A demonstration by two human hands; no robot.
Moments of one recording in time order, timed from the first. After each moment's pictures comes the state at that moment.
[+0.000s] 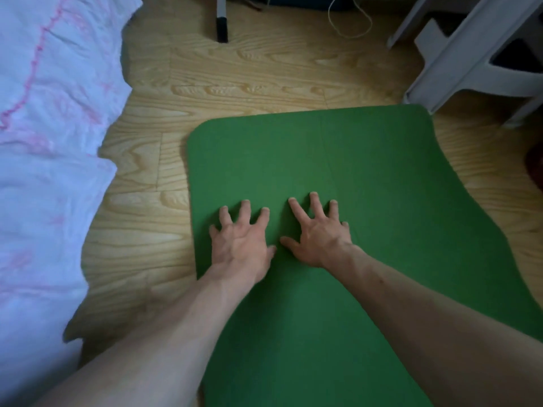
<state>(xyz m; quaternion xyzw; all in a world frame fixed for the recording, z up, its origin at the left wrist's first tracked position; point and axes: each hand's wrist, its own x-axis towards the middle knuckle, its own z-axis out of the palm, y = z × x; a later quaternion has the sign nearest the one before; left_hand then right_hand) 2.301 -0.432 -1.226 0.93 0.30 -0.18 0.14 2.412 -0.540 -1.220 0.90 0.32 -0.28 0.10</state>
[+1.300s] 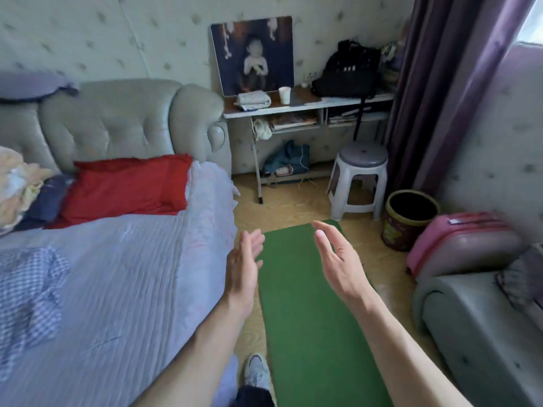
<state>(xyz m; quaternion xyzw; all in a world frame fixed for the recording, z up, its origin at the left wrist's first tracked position) 1.919 -0.785 -0.420 0.61 0.36 0.24 0.66 2.023 -0.923 -0.416 0.78 0.26 -0.14 -0.56</state>
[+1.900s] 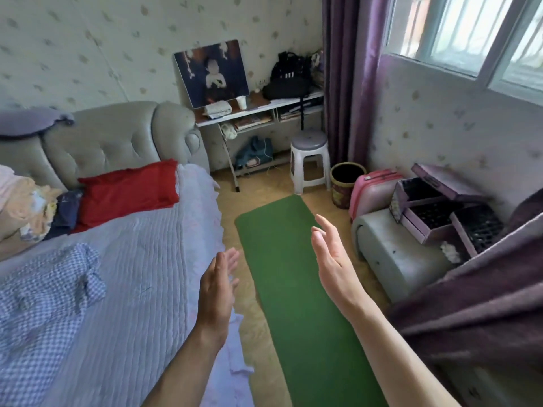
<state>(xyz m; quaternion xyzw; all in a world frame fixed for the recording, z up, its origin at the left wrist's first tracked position) 1.647 -1.059 -0.238 0.66 0.33 0.22 0.64 1.769 -1.218 -0.251 0.71 0.19 -0.16 -0.66</state>
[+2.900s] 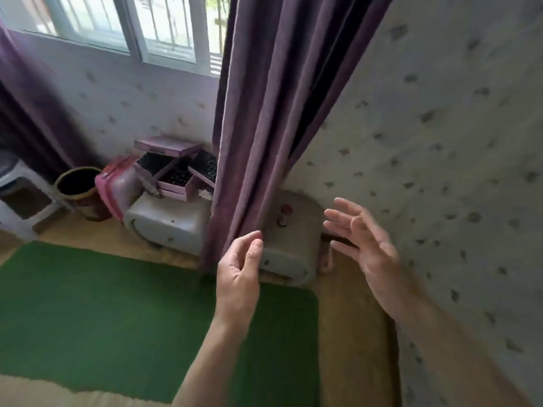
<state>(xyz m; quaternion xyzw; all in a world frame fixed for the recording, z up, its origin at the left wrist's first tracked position) 1.625 -1.315 -0.222 0.66 -0.08 -0.15 0.74 1.527 -1.488 -0.159 0.74 -0.18 0.17 -0.62</state>
